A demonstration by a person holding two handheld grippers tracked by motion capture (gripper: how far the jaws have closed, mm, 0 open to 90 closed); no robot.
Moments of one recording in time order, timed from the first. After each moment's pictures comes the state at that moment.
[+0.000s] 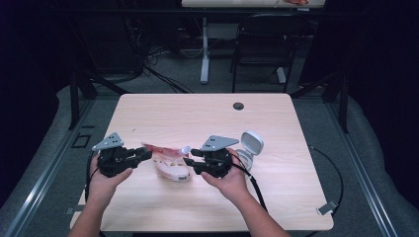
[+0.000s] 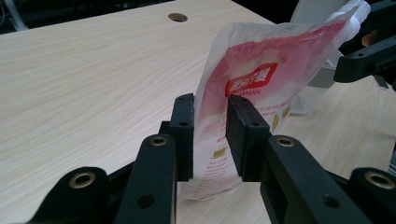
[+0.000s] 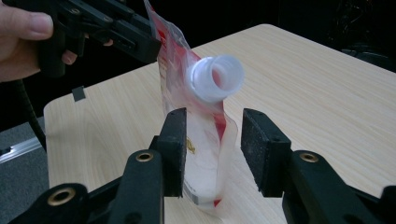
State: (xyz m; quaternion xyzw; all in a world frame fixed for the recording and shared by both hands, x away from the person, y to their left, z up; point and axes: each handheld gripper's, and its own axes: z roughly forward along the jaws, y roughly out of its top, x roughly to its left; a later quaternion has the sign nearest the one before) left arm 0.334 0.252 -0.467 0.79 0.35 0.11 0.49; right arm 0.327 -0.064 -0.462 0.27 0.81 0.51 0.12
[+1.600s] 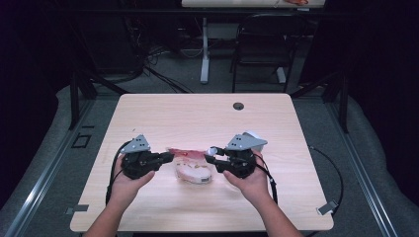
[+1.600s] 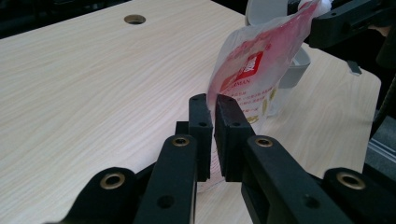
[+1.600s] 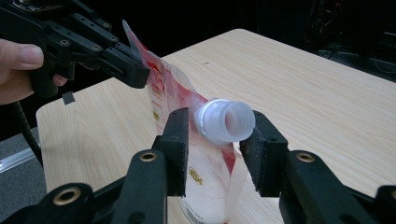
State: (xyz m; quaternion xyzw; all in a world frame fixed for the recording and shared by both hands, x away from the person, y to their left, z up) left arm 0.328 0.189 -0.462 0.81 0.30 0.09 0.49; right arm 0.318 -0.120 -0.452 0.30 0.79 0.52 0.14
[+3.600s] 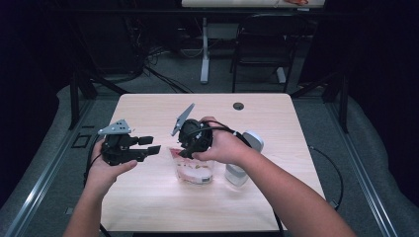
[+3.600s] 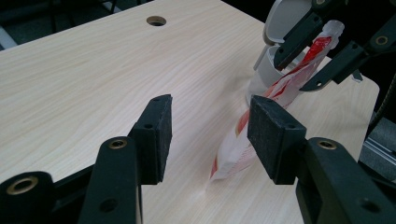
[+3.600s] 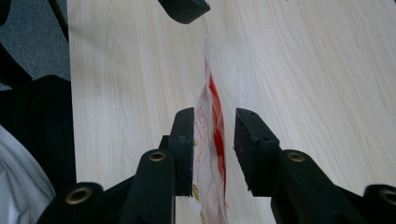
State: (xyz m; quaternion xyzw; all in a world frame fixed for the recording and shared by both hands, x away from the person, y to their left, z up) left arm 0.344 0.230 -0.421 0.82 0.32 0.09 0.47; right arm 0.366 -0.016 -0.384 0.11 0.95 0.28 0.07
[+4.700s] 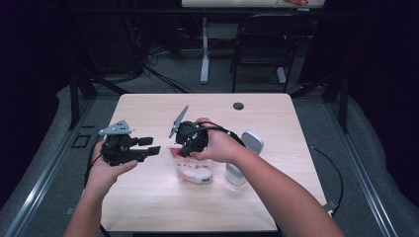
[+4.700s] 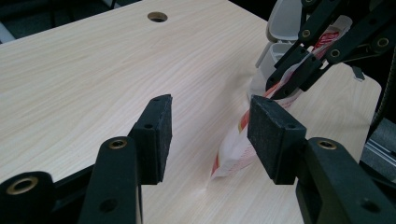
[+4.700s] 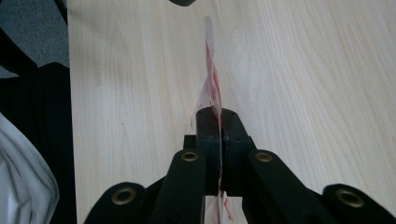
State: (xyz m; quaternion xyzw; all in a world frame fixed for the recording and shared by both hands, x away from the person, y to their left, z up) left arm 0.346 0.230 -0.426 0.82 0.33 0.08 0.47; right arm 0.379 -0.006 -0.402 0.10 0.96 0.25 0.04
